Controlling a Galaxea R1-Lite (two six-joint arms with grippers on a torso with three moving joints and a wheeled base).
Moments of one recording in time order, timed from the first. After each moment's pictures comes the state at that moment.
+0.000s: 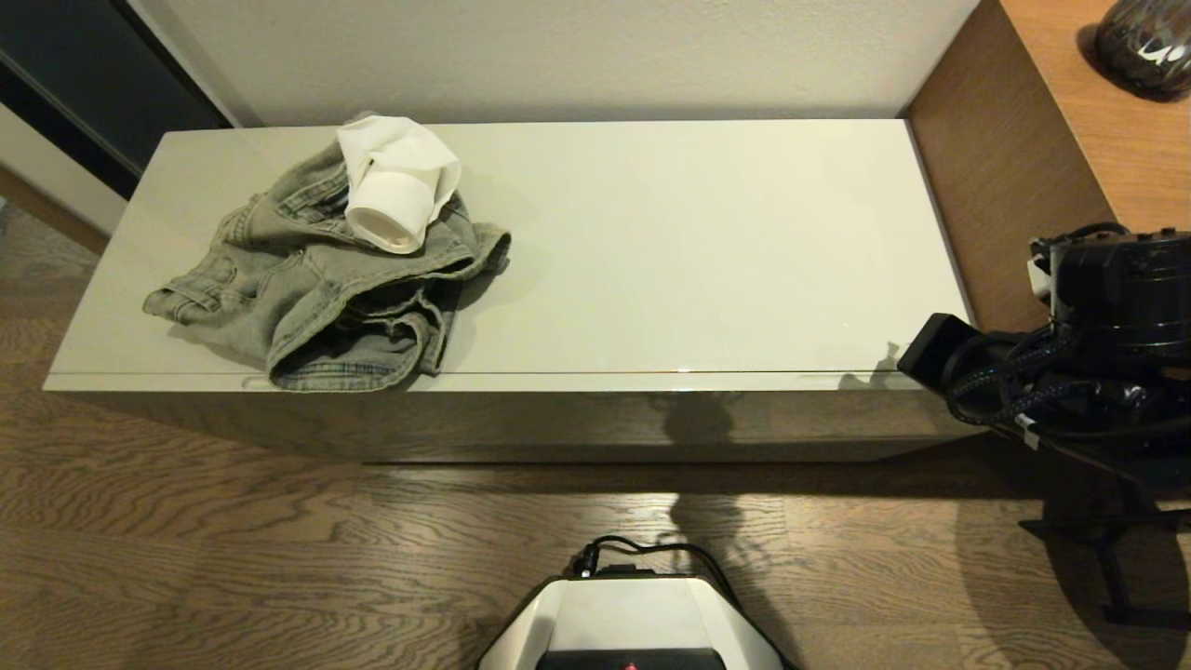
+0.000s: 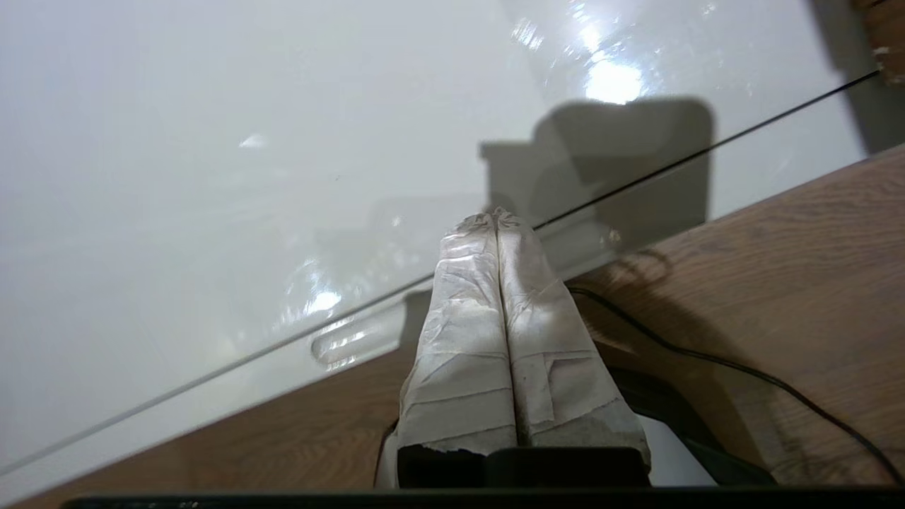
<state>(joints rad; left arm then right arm) -0.01 0.00 0.00 0.01 0.00 0.01 0.38 1.54 -0.83 -0.33 -0.35 0.68</state>
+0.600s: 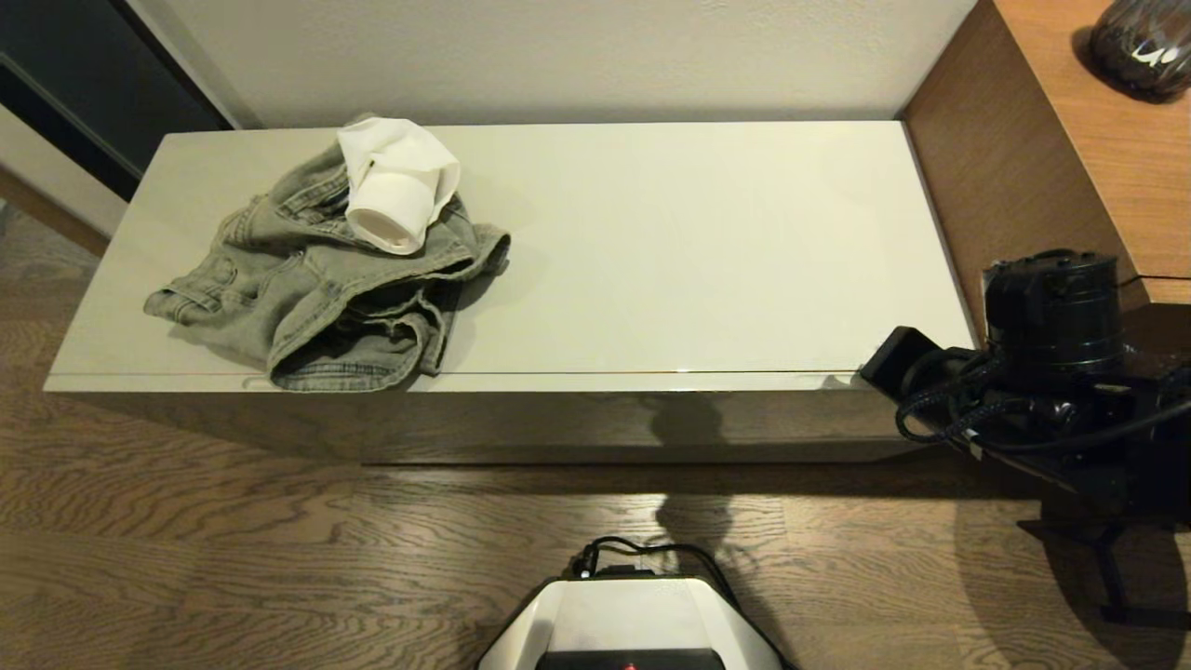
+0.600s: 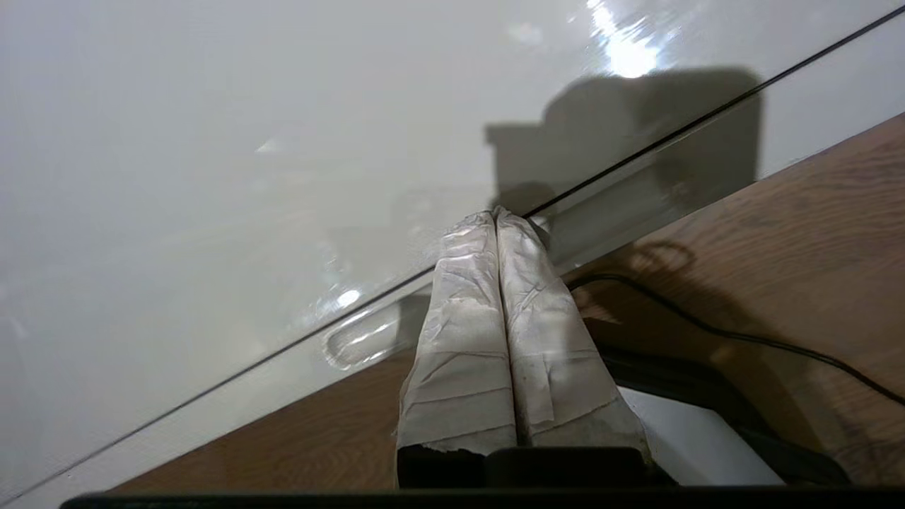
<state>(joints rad) -0.01 0.00 0.00 0.01 0.00 0.01 0.43 1.63 -0.82 -0.35 -0.36 0.80</state>
